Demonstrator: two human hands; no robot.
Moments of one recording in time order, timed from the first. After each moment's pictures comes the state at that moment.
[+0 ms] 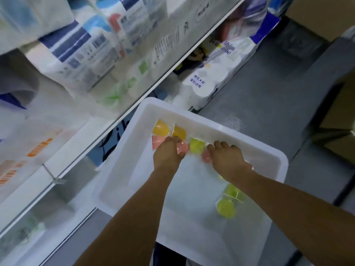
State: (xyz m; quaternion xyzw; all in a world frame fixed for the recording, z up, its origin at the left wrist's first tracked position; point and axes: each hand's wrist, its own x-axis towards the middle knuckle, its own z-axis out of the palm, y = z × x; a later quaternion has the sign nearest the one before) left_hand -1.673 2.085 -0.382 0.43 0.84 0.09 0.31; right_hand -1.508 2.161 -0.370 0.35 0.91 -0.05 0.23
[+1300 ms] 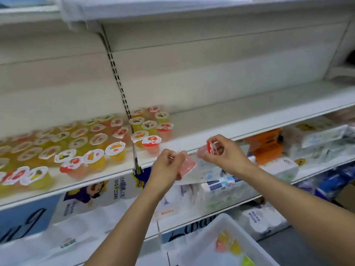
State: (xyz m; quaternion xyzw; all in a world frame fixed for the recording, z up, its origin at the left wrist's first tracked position) left_hand -1.771 1.931 0.143 0.19 0.77 0.59 0.15; right_hand -1.695 2.110 0.140 0.17 0.84 -0.48 -0.19
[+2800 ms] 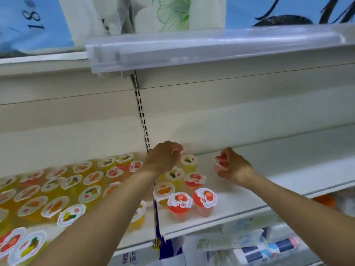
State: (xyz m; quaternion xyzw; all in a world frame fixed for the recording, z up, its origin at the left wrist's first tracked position) left_hand -1.985 1.958 0.225 0.34 0.91 0.22 -0.02; right_hand -1.881 2.162 0.168 0.23 0.92 -0.27 -0.15
